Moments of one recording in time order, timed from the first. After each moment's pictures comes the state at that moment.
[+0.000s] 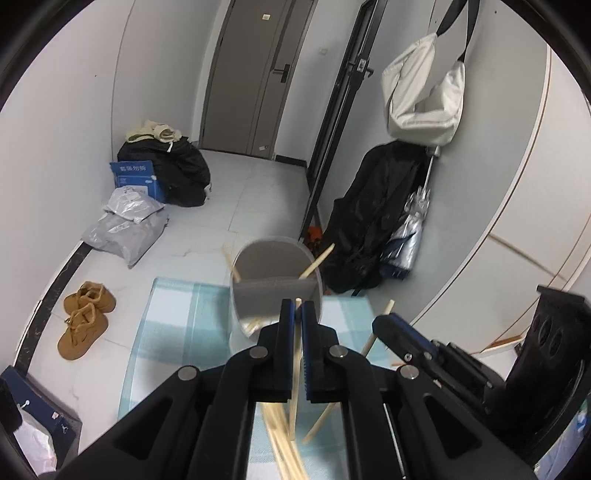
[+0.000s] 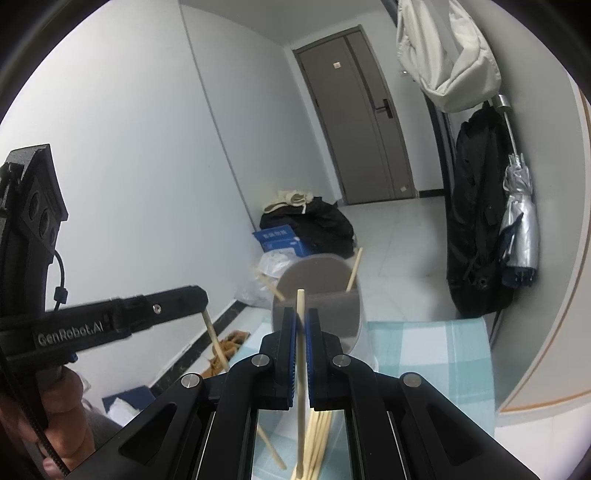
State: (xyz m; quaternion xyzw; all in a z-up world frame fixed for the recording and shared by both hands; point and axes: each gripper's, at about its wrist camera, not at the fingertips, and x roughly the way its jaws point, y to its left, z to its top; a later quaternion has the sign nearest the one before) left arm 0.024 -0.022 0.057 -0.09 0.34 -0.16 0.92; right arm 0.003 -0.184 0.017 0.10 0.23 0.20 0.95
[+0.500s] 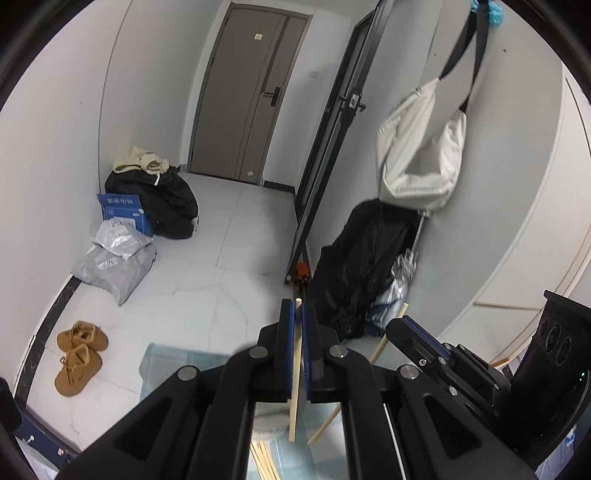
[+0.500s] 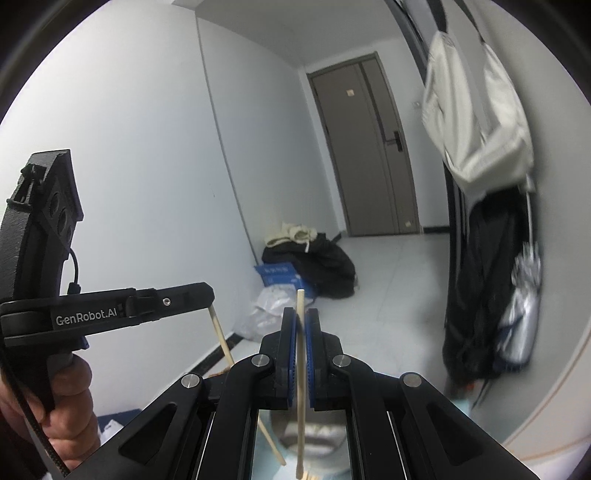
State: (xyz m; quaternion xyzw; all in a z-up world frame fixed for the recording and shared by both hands) left arm 0.076 -0.013 0.128 -0.11 0.31 -0.17 0.93; right arm 0.061 -0.180 0.116 0.06 0.18 0.21 0.96
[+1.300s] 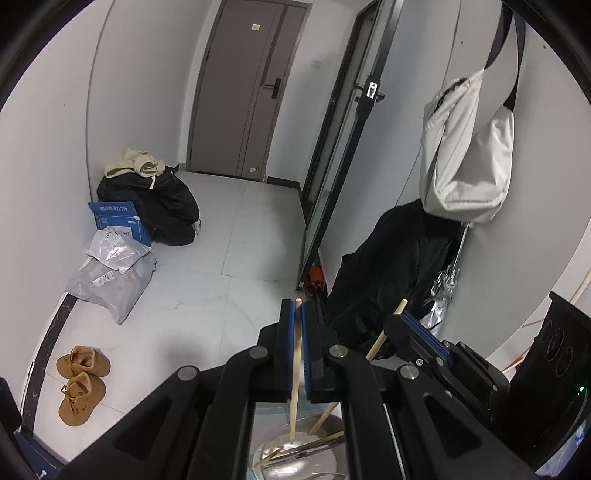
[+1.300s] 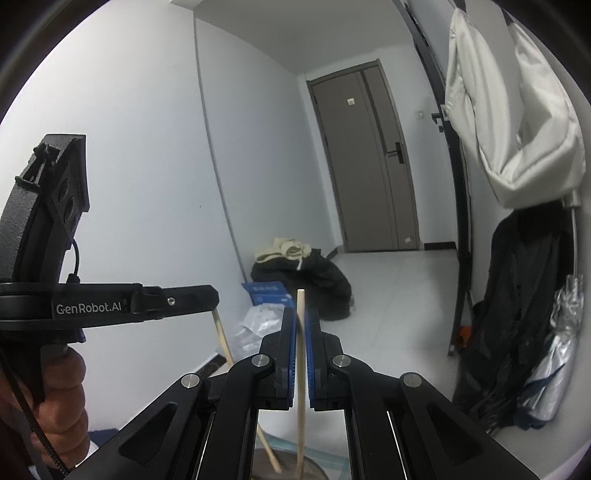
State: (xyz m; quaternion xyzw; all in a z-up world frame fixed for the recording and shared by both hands) left arm 0.161 -0.002 0.091 -0.09 0.33 -0.17 0.92; right arm 0.165 -0.160 0.079 0.06 0.16 0.20 0.96
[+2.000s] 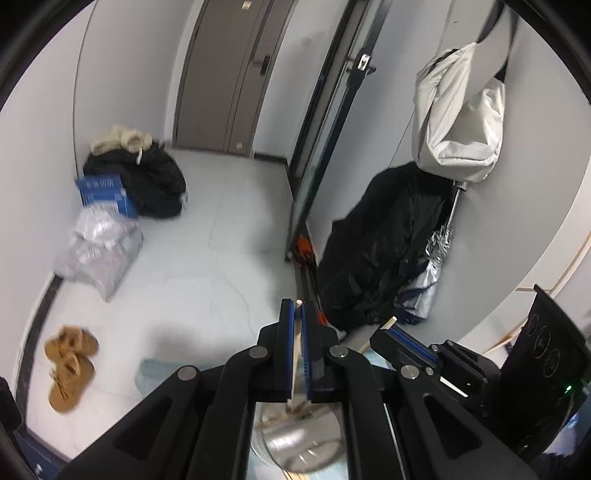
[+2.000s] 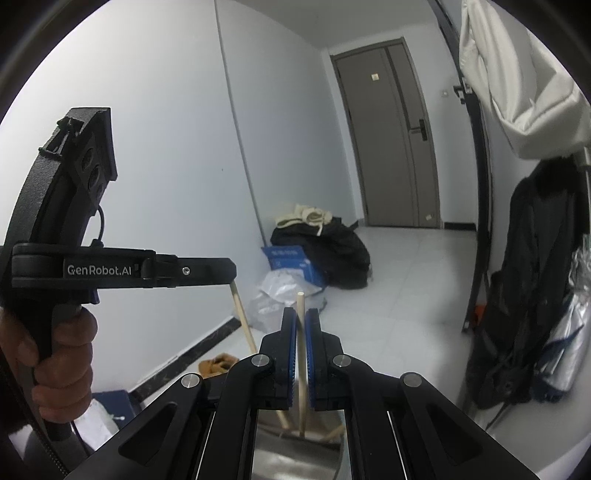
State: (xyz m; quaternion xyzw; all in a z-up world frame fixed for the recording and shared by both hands) left arm 0.155 0.000 0.066 -0.10 0.37 -0.20 0.90; right arm 0.141 -0.157 0.033 0.04 0.21 0.25 0.94
